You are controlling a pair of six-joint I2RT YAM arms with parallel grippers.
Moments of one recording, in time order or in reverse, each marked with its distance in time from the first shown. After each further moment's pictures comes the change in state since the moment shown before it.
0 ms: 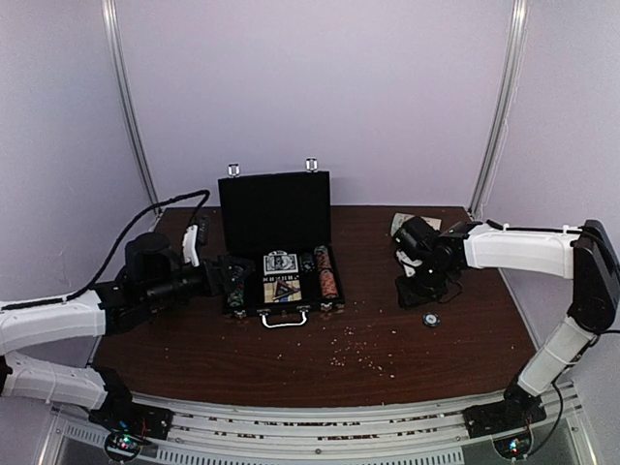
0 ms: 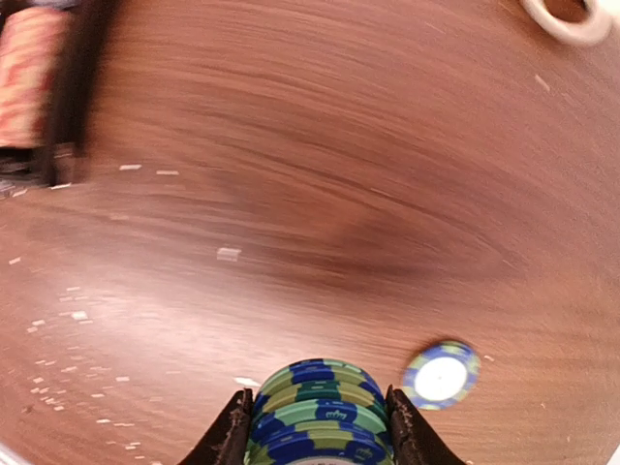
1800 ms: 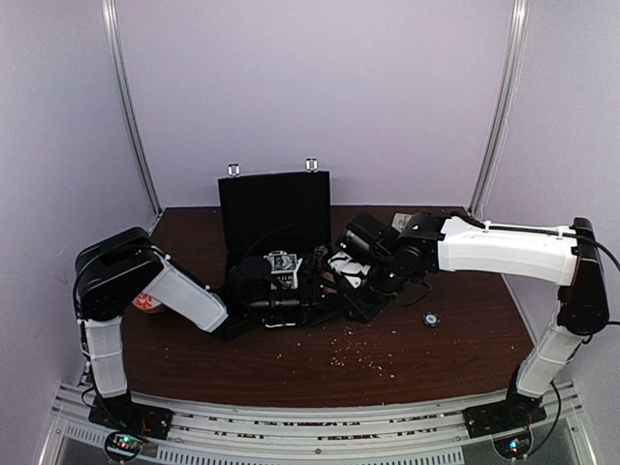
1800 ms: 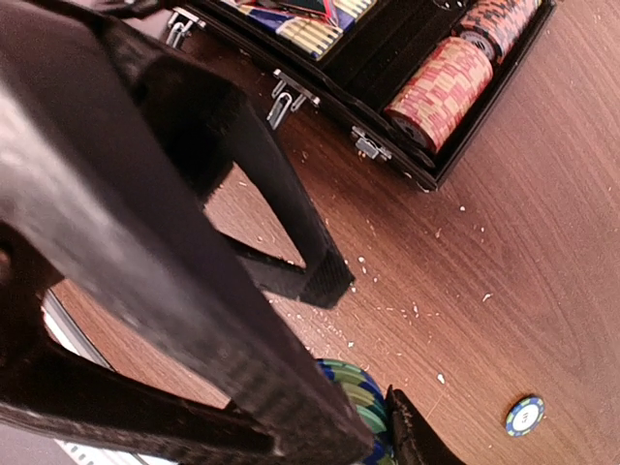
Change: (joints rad) left arm -0.224 0.930 0.312 0.784 0.373 -0.676; right arm 0.338 0.087 0.307 -0.142 -0.069 -0.187
